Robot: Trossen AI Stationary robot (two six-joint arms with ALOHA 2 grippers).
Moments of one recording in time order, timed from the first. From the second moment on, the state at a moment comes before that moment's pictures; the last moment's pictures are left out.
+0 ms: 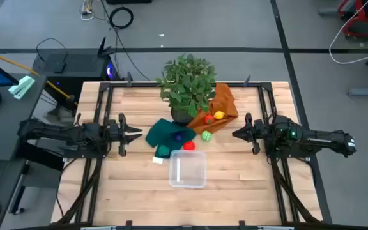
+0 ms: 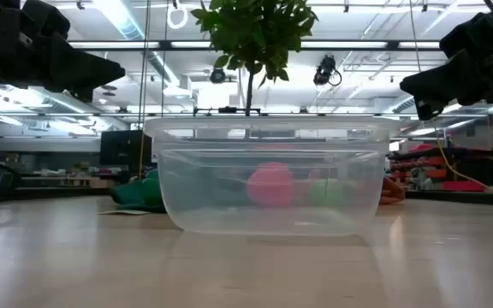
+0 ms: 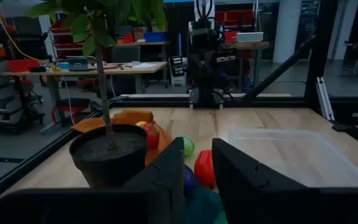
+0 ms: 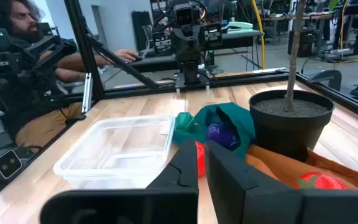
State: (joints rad) left arm -0.10 0.25 0.01 0.29 -0.24 0.01; right arm -0.18 0.11 0.02 0.06 -0.25 0.11
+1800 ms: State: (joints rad) left arm -0.10 0.25 0.01 0.29 -0.24 0.01; right arm -0.18 0.11 0.02 0.06 -0.25 0.11
